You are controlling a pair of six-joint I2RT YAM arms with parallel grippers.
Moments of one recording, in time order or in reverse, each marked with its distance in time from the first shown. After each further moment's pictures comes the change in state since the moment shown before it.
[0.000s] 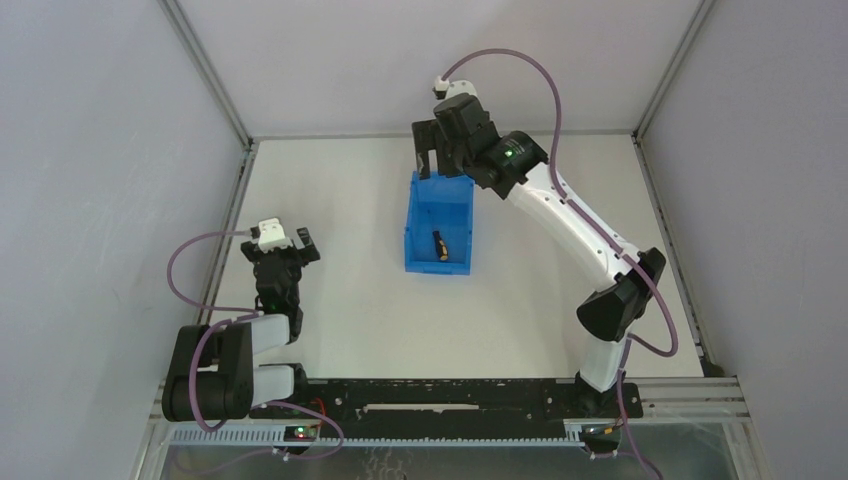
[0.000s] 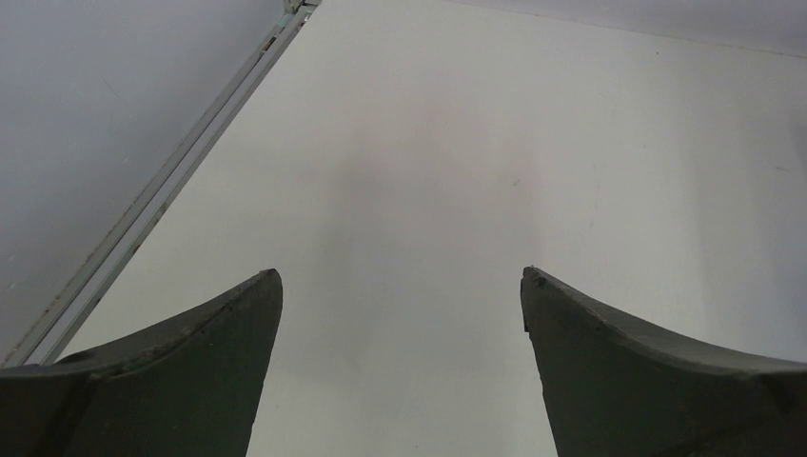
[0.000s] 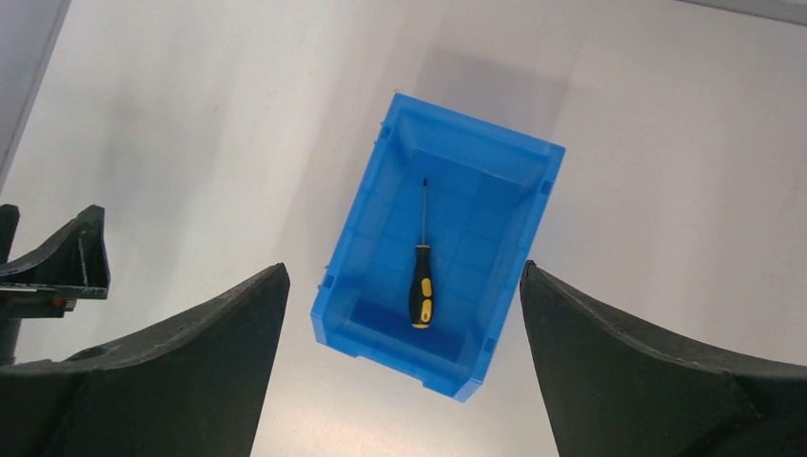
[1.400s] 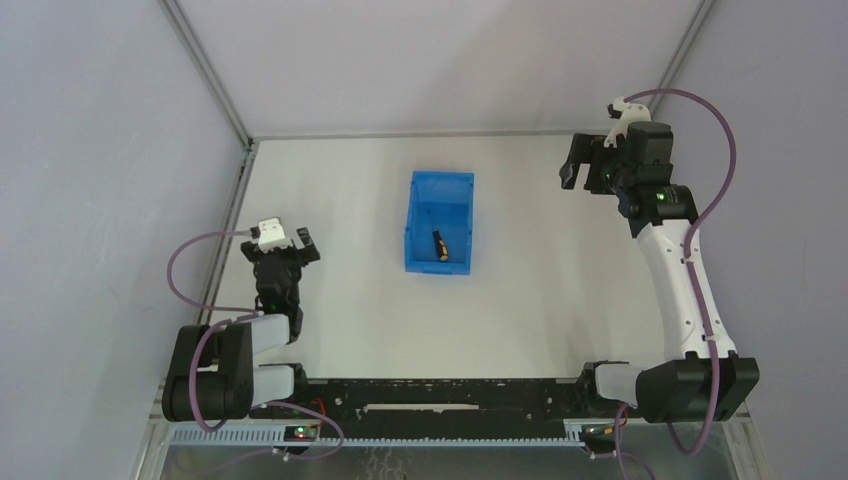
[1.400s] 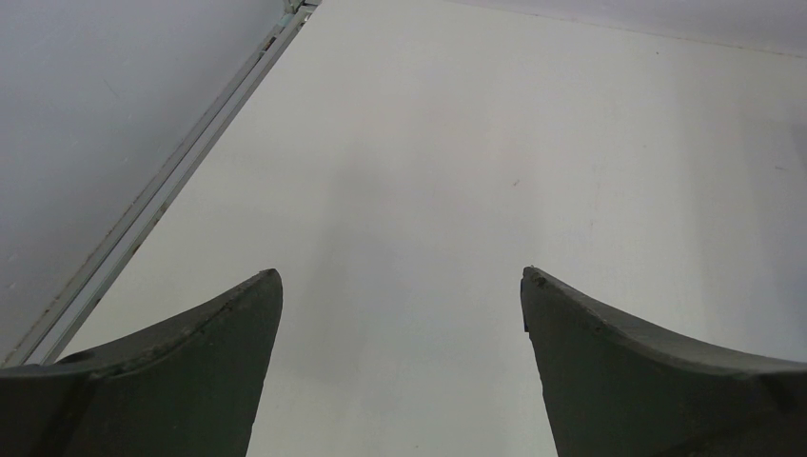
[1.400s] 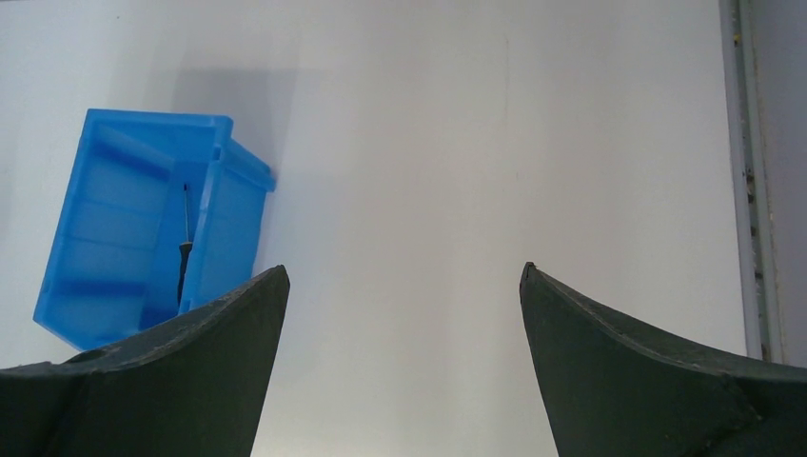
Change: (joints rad) left arm 0.000 0.000 0.000 0.000 0.000 0.000; right arm -0.735 -0.583 -0.729 0.253 -0.437 -0.235
